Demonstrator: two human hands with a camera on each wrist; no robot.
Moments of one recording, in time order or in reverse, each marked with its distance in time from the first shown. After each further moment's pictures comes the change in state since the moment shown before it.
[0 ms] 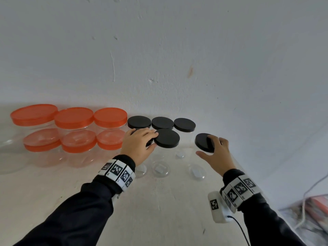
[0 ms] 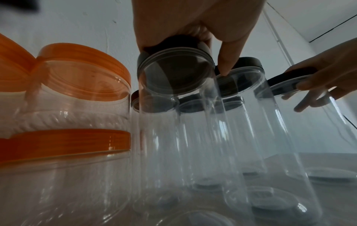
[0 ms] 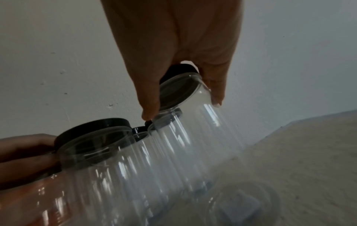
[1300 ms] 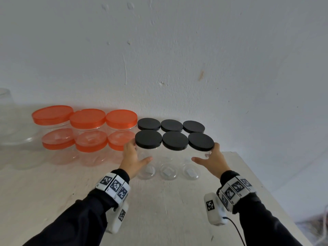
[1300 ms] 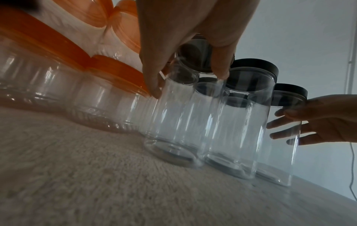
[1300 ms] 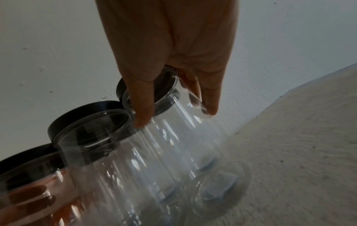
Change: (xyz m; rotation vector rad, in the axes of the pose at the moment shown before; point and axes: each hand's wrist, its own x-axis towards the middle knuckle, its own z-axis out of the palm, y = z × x) left_hand -0.043 -0.015 -0.003 -0.587 -0.102 -0.687; right_hand 0.016 -0.003 0.036 0.270 -0.118 0.034
